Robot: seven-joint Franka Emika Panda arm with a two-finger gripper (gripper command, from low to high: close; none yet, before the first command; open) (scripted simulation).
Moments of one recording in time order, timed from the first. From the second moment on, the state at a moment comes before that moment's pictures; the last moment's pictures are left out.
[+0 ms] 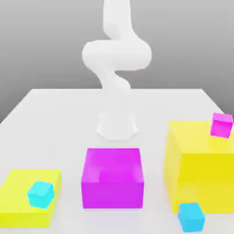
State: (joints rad) arm -0.03 -0.71 -0.01 -2.28 -0.01 2.31 0.83
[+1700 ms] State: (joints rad) arm -0.34 0.47 -0.17 -2.03 0.14 2.49 1.07
